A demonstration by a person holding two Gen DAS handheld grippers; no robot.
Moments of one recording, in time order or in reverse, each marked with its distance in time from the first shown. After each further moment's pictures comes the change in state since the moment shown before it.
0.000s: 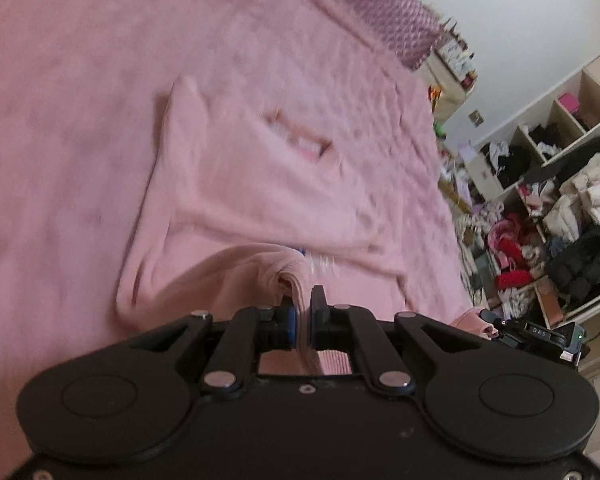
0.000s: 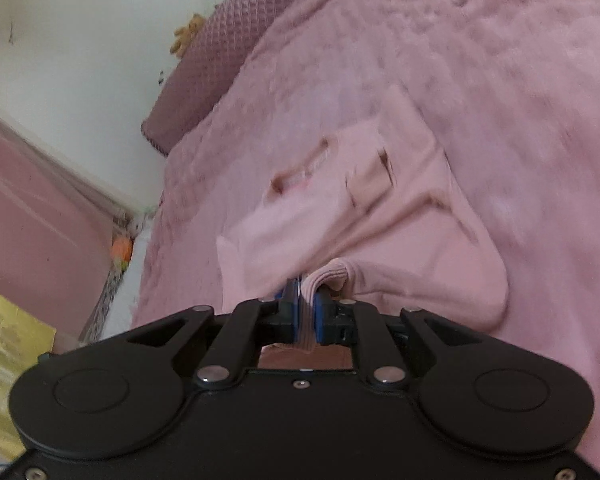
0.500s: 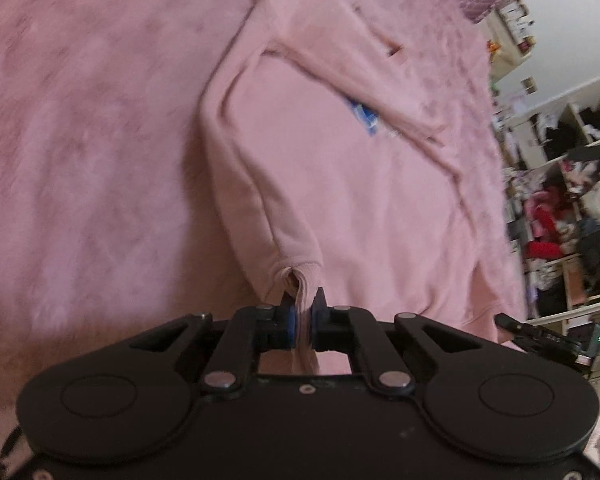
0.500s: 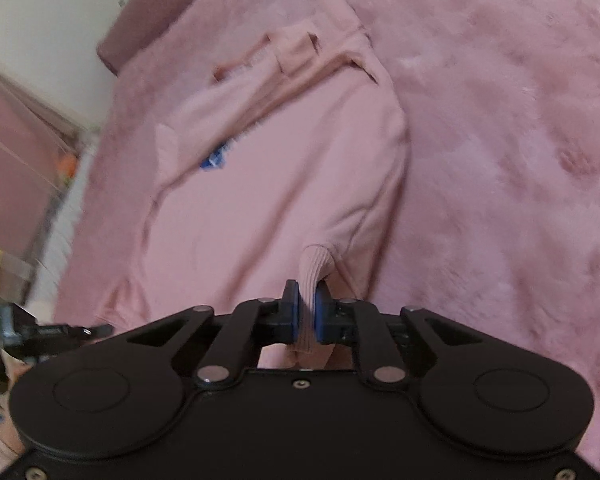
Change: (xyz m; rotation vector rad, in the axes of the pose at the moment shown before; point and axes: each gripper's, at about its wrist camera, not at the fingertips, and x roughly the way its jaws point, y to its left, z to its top) left arm -0.027 0.037 -0.138 -0.131 0.179 0.105; right arm -0.056 -0.029 -0.112 -0.056 0.203 -0.155
